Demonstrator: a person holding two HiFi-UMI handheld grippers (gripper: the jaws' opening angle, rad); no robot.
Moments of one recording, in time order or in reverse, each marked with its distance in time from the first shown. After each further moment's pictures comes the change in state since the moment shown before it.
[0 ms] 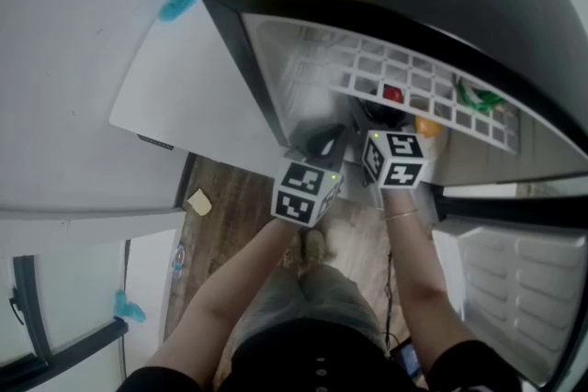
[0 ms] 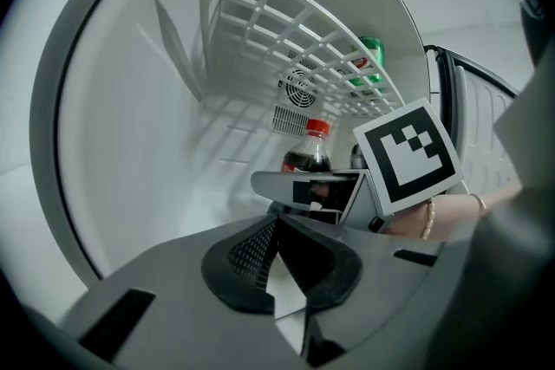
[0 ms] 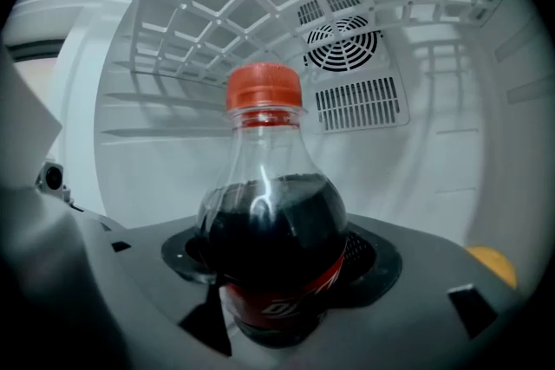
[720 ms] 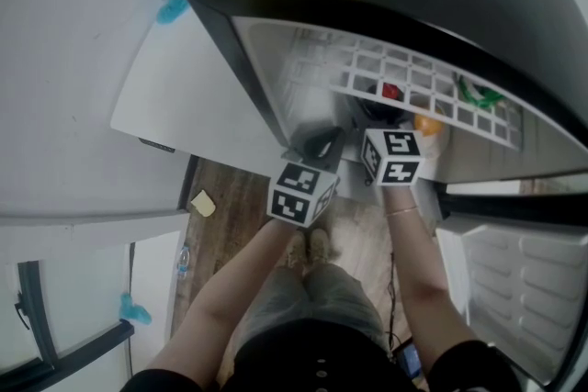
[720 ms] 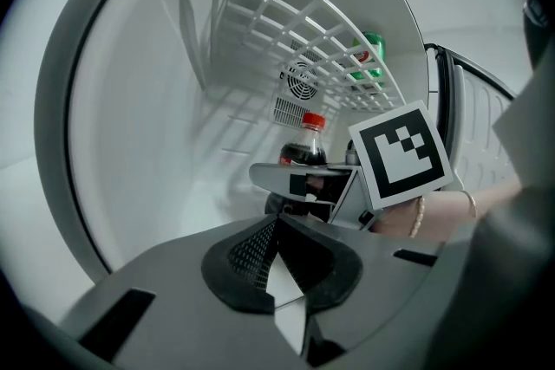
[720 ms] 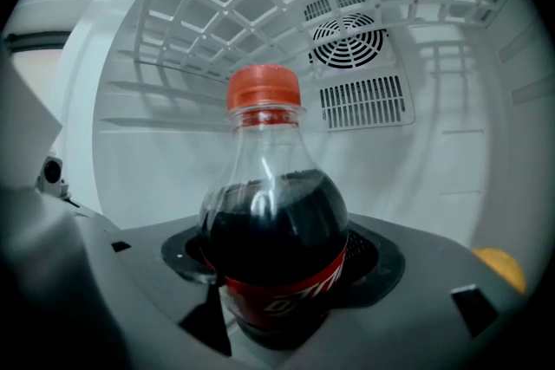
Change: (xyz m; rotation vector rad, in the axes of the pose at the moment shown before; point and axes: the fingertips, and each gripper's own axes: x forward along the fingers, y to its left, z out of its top) left arm -0.002 0.003 -0.014 -0.010 0.045 -0.027; right arm 0.006 0.001 -0.003 -0.039 -0.014 -0.001
